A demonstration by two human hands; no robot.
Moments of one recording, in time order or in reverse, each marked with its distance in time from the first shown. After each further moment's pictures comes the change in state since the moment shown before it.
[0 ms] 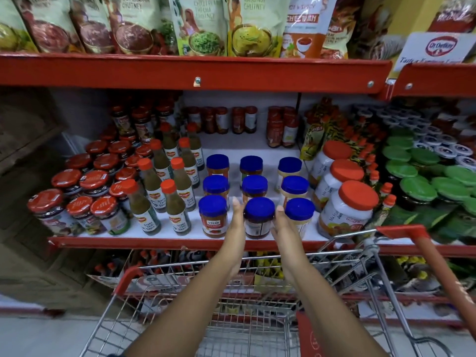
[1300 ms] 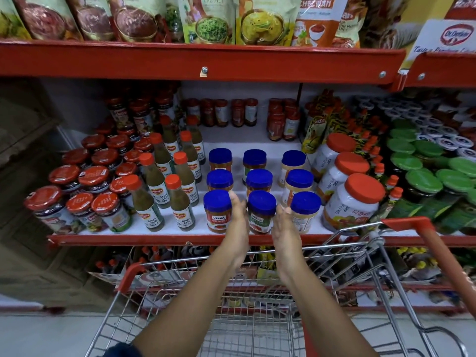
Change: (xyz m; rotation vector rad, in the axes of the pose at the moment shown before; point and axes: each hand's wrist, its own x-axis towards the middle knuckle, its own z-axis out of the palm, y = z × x) left_hand -0.014 0.021 -0.003 -0.050 -0.037 -0.047; right_hand -0.008 0.016 0.022 0.140 -0.002 0.076
